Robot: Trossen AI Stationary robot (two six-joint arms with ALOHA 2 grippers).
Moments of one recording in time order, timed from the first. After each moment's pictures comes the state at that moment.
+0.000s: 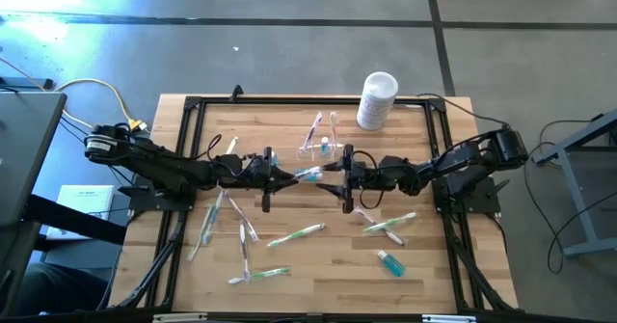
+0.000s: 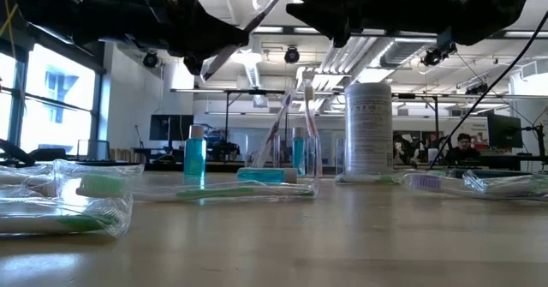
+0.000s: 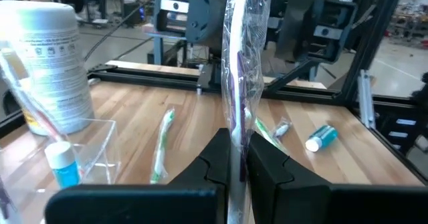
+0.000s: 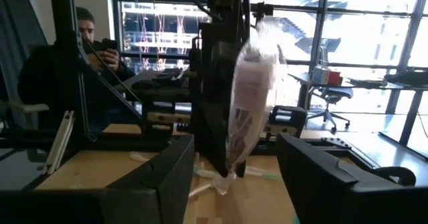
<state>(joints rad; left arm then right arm) -0.07 1.33 0.45 0.87 -0.11 -0.11 0.08 1.55 0.60 1.08 0.09 -0.05</state>
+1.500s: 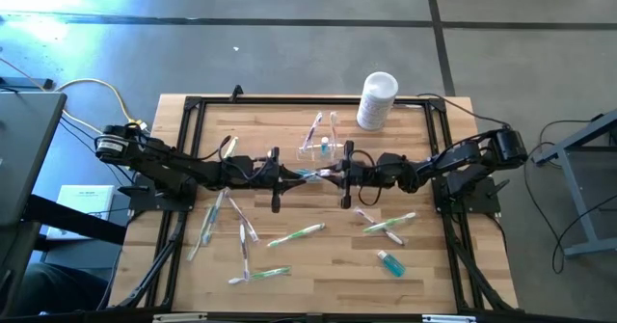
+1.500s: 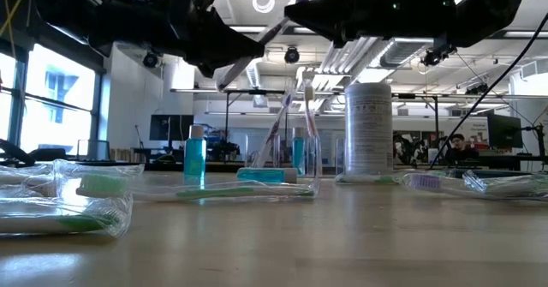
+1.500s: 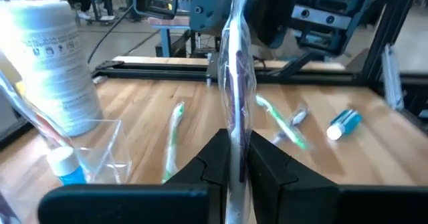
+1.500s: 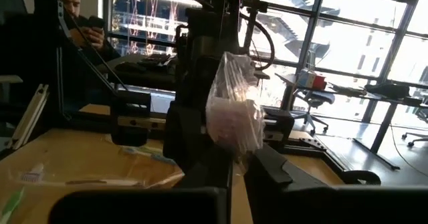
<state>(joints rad) -0.07 1.43 0.53 0.84 -0.13 -0.02 0.05 1.55 0.60 1.05 0.10 -0.16</state>
